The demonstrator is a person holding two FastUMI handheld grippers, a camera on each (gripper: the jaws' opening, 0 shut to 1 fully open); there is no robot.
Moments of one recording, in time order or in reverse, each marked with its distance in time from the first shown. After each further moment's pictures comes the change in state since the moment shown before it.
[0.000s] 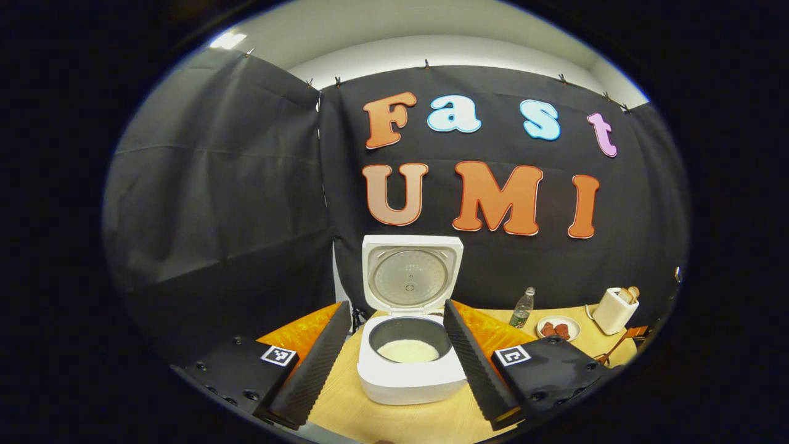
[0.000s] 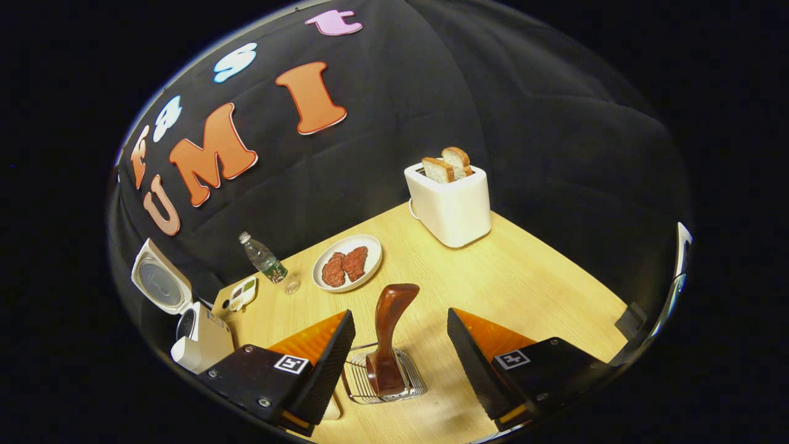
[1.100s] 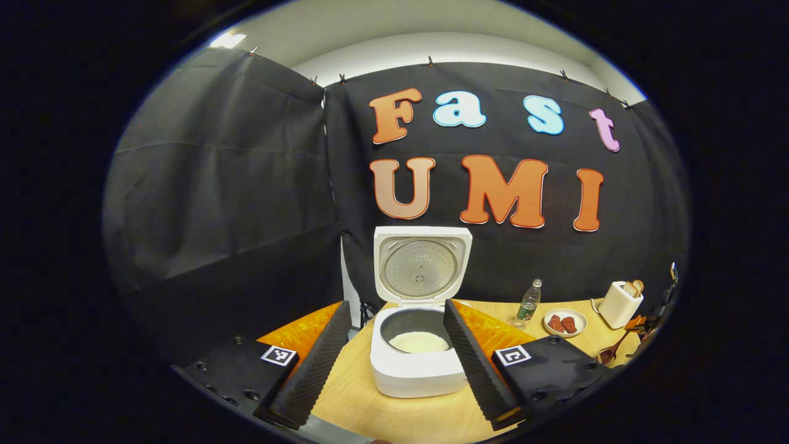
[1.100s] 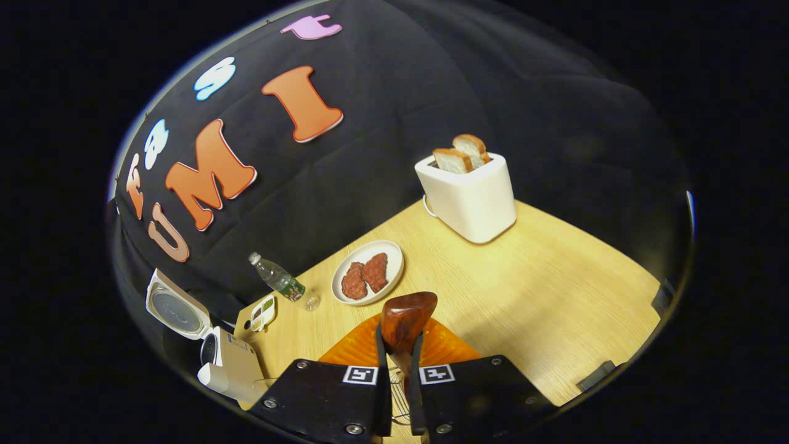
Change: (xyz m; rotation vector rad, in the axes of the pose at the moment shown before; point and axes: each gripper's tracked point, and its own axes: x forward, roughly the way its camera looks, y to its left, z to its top) left arm -0.006 0.016 -0.007 -0.001 0.009 -0.016; right arm 0.001 0.042 0.022 0.091 -0.057 0.052
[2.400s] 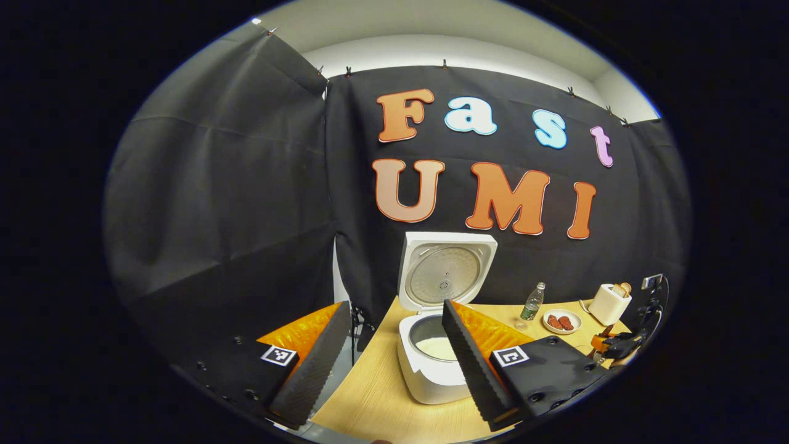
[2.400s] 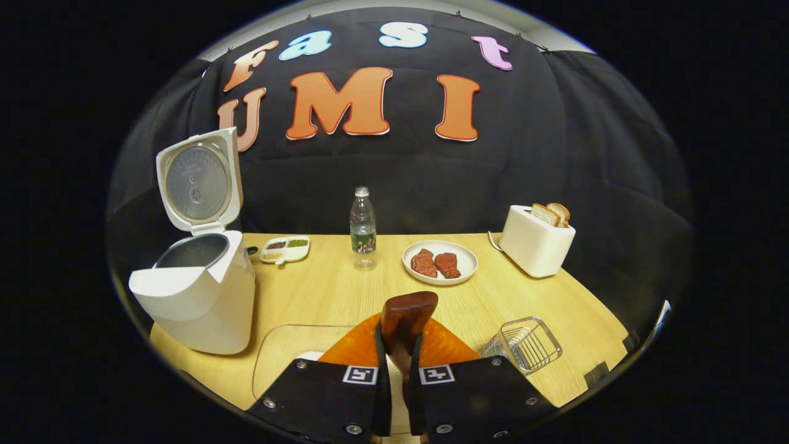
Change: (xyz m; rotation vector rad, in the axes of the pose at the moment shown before) left arm 0.034 0.107 0.001 -0.024 0.008 -0.110; right arm -0.046 0.162 -0.143 -0.532 -0.123 0.023
